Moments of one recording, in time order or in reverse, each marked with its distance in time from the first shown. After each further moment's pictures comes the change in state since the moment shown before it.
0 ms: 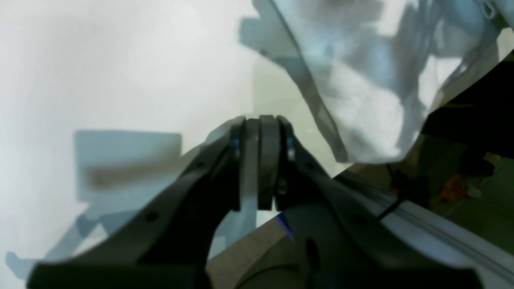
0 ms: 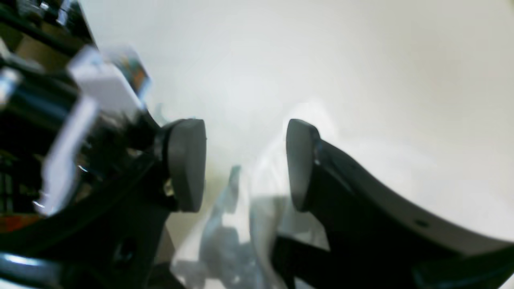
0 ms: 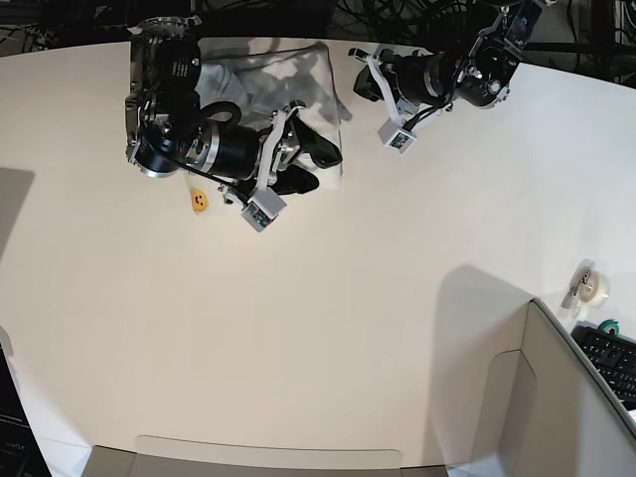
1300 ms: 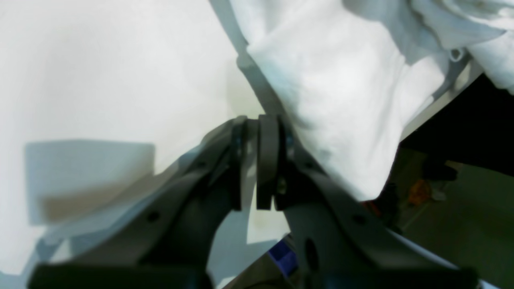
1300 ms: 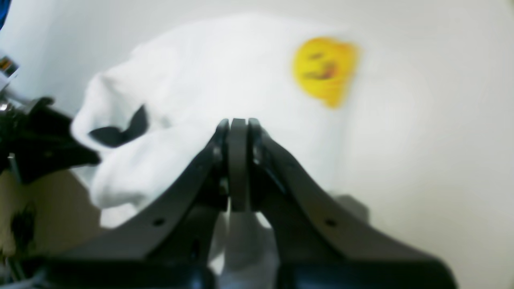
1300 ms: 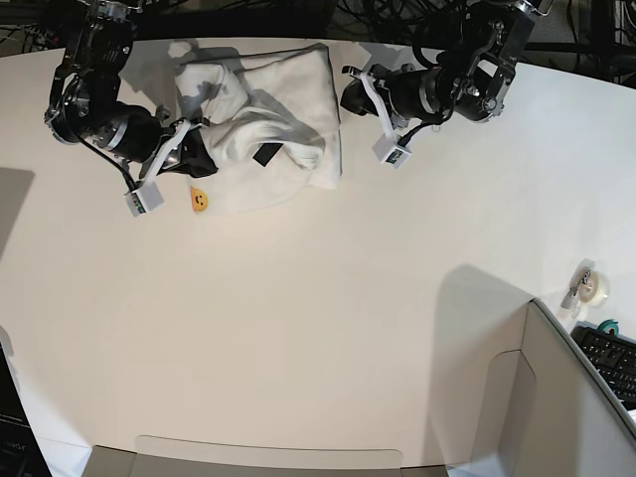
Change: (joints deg) left arm -2.2 1.1 -0.1 -7.5 -4.2 -1.3 -2.7; right arm -7.3 7.6 19.5 -1.1 1.6 -6.4 0.2
